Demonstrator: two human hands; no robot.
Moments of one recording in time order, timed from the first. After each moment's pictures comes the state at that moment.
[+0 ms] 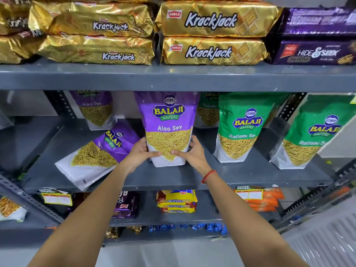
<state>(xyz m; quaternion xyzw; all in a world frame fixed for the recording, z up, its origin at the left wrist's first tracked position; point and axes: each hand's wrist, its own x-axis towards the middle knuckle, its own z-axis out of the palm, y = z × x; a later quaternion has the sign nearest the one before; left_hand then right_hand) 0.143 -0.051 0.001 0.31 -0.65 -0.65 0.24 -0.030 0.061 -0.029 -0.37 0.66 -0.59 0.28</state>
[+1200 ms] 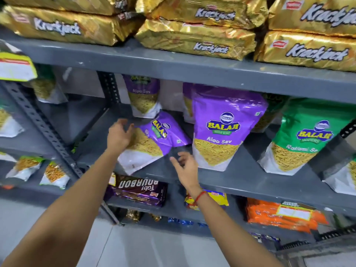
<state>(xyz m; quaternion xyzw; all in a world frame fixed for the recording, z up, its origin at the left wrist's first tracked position) 0.307 -0.164 0.002 0.57 -0.70 -0.26 0.35 0.141 0.006 -0.055 -0.40 0.71 -0.53 0.24</state>
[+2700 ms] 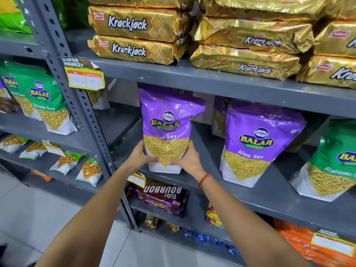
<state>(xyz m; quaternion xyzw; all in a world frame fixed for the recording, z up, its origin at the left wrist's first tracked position) 0.376 -0.136 -0.013 0.43 -0.62 -0.57 0.33 0.188 -0.062 -0.009 -0.49 0.65 -0.47 0.33</state>
